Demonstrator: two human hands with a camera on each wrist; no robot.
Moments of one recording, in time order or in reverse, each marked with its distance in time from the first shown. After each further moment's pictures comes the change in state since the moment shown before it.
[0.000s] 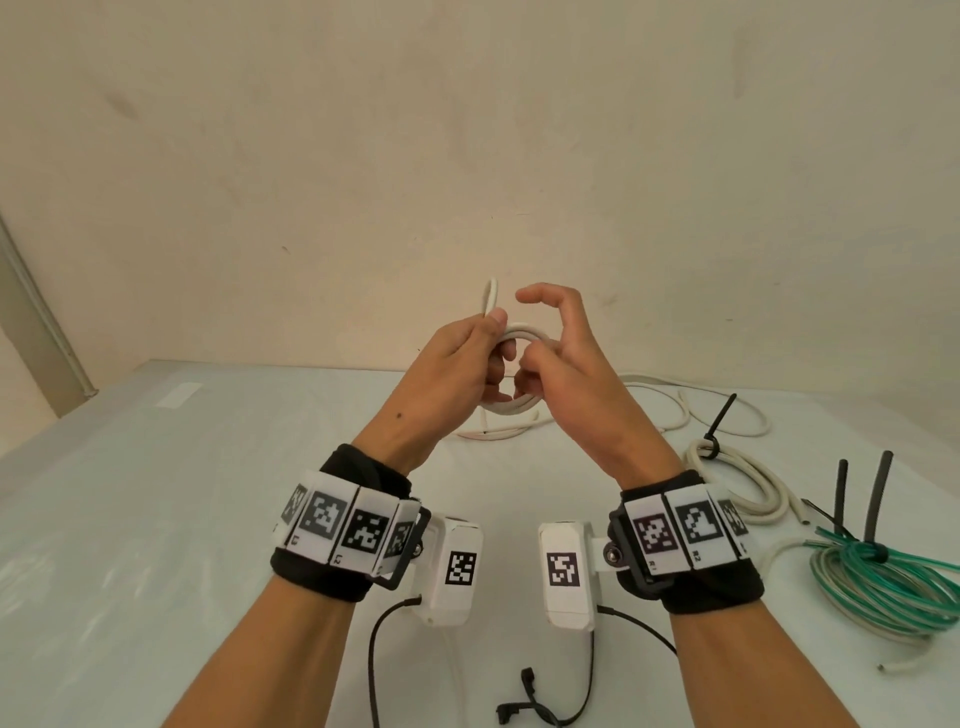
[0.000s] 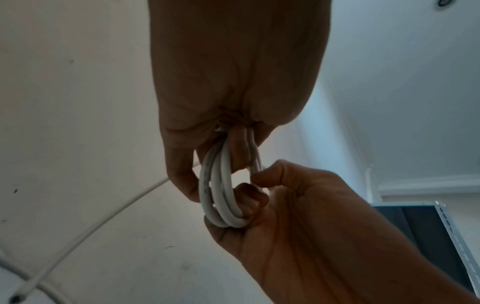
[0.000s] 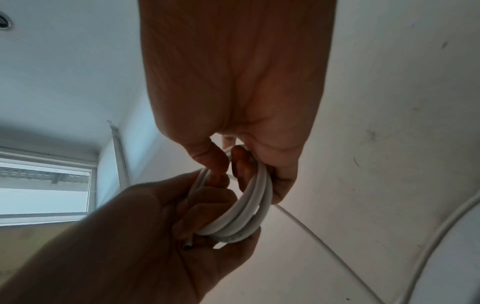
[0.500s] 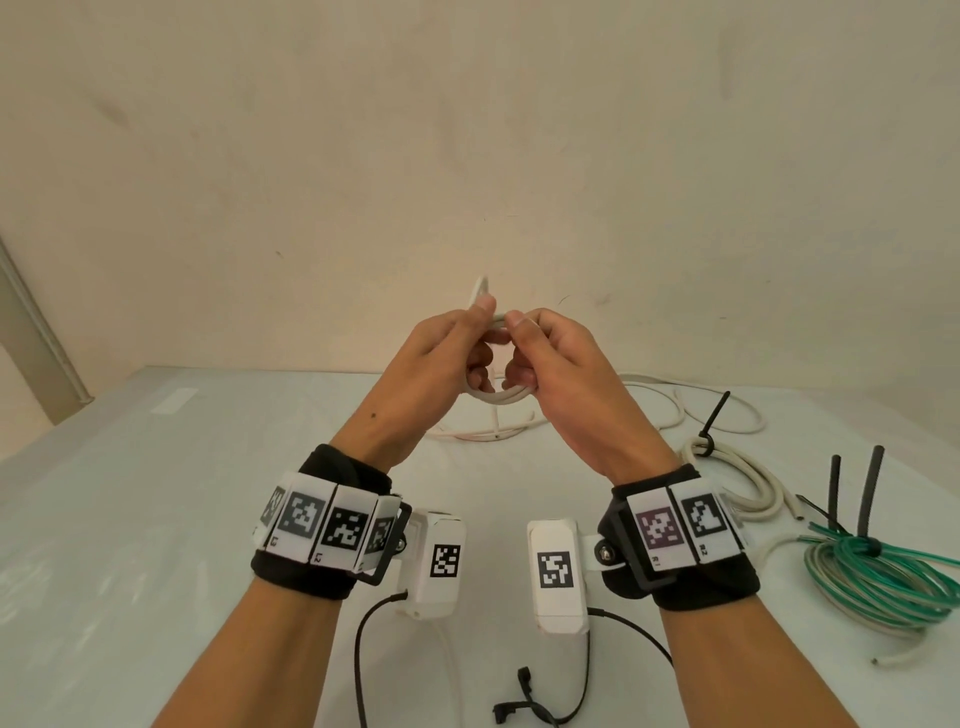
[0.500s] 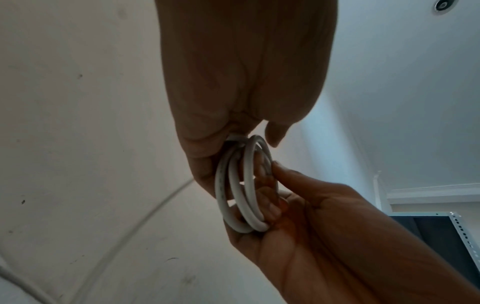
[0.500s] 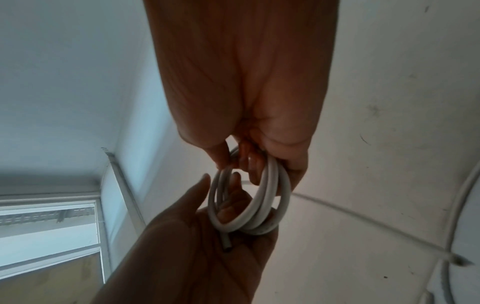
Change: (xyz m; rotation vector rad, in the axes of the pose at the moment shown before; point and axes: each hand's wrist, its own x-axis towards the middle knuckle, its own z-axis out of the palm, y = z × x) left_hand -0.001 0.002 -0.010 -0.037 -0.027 0.047; right_hand 0.004 0.001 0.002 0.137 0.022 0.035
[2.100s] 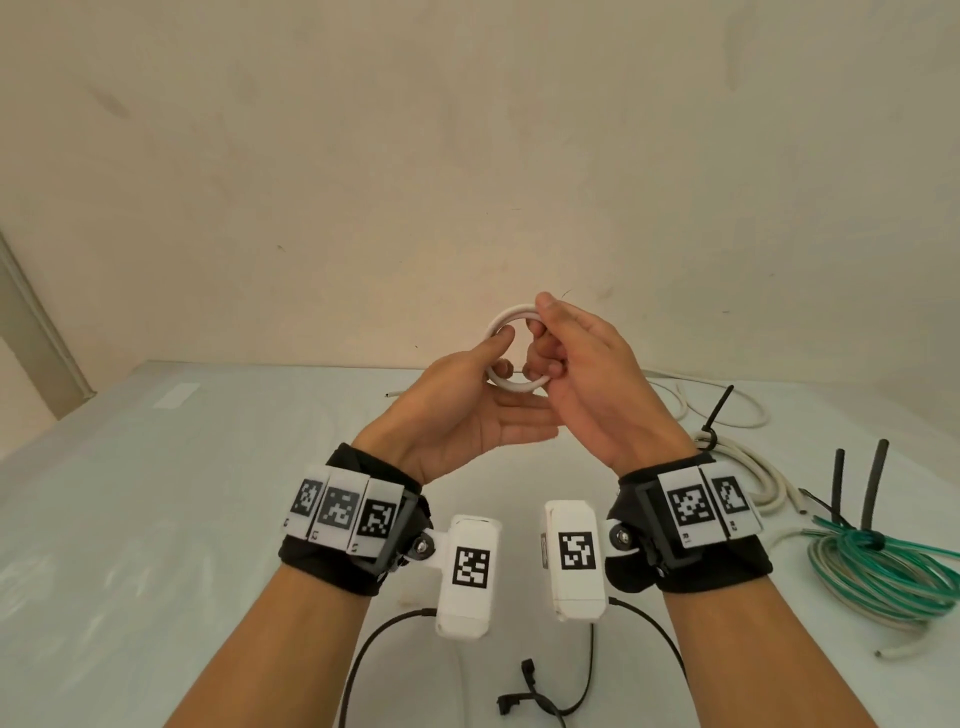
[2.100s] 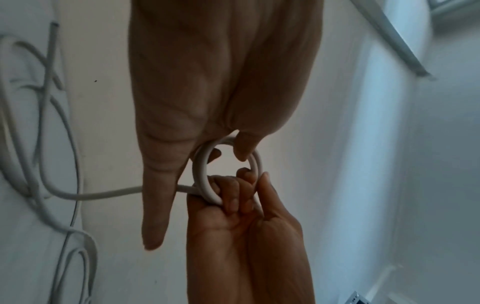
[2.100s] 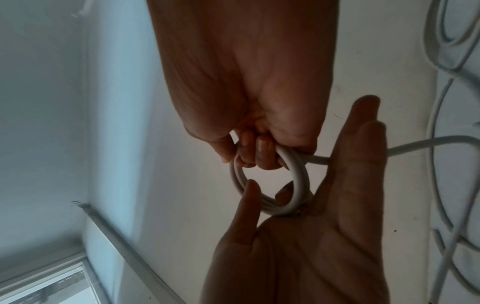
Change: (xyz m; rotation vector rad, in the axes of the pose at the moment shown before) left_hand 0.003 -0.016 0.019 -0.611 -0.183 -0.524; right_hand 0.002 0.001 -0.007 0.364 0.102 0.121
